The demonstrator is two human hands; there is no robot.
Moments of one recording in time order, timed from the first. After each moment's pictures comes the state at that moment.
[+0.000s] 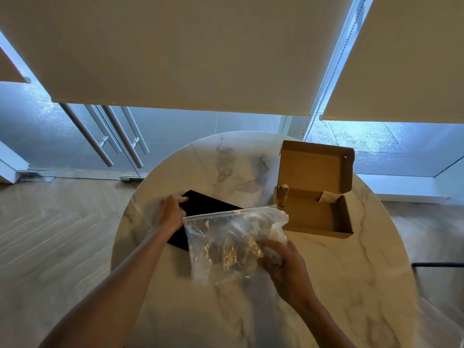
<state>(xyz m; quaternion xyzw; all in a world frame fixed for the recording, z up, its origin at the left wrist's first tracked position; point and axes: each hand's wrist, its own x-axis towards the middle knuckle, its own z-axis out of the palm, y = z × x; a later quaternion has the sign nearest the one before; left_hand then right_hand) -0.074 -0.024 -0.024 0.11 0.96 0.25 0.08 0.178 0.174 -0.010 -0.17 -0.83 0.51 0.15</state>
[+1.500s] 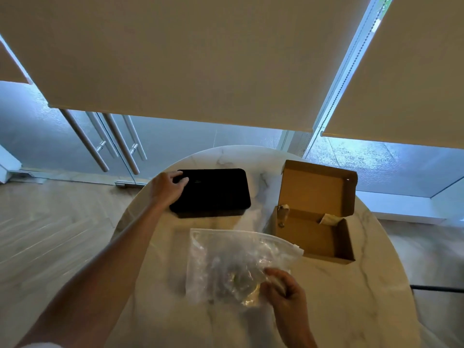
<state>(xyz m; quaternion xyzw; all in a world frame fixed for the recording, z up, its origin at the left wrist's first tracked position) -0.158 0.009 0.021 0.07 0.93 0.35 0.03 0.172 0.167 -0.030 -0.30 -0.63 0.70 0.17</state>
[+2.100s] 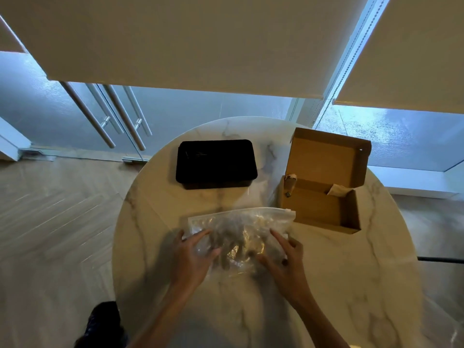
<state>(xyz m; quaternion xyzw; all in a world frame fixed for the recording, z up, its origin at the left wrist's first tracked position) 0.064 -0.034 -0.051 0.07 0.89 0.44 0.11 0.180 0.169 -0.046 -0.28 -0.77 0.57 0.08</state>
